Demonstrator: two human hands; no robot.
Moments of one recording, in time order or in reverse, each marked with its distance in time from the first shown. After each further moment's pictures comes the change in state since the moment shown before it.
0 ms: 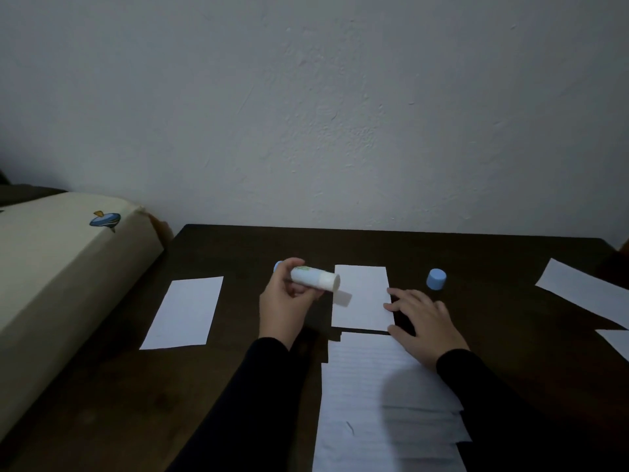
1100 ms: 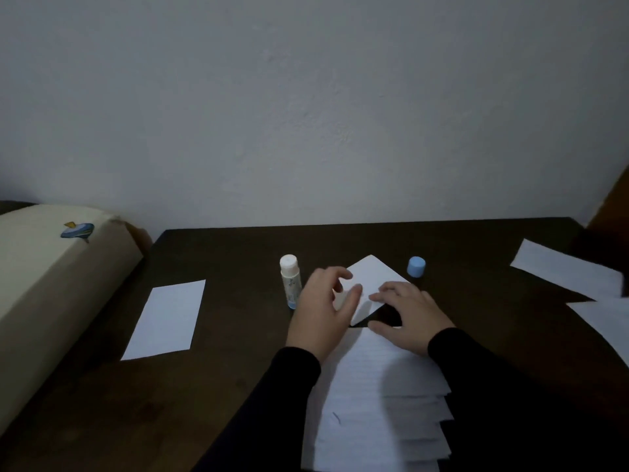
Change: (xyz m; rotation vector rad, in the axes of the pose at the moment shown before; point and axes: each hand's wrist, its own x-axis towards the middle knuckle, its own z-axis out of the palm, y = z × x) left_hand -0.031 0.016 0.052 0.392 -0.162 0.424; right_hand -0.005 -0.002 -0.015 -0.056 -0.054 -0.003
